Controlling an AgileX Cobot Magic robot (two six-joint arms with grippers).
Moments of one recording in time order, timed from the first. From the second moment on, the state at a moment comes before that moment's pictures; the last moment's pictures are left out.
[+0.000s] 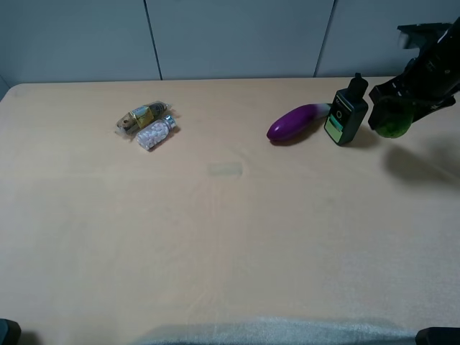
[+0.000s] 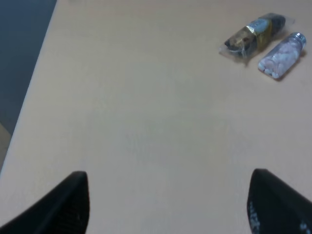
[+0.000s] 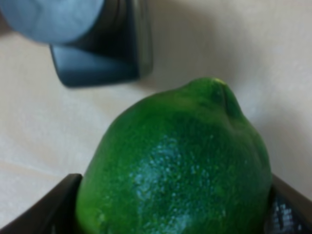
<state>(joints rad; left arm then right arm) 0.04 -0.01 -0.49 0.09 1.05 -0.02 0.02 1.79 -1.14 0.17 0.85 -0.33</state>
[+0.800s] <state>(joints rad) 0.04 -0.01 -0.49 0.09 1.05 -0.02 0.05 1.80 -1.09 0.23 0.76 -0.40</state>
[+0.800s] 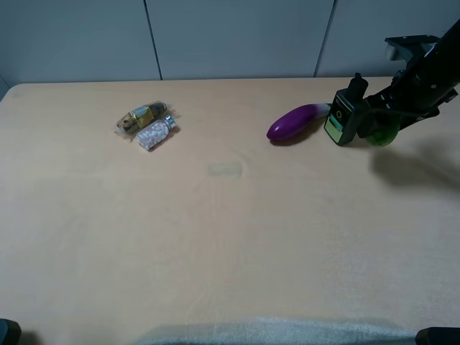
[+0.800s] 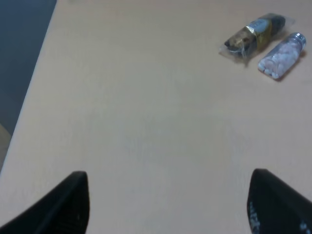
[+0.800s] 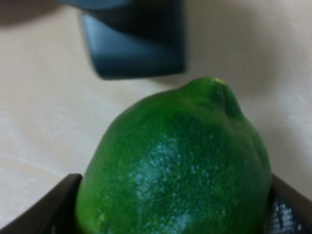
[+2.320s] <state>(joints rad) 0.04 -0.01 -0.49 0.09 1.05 -0.02 0.05 1.84 -1.02 0.24 0.73 -0.41</state>
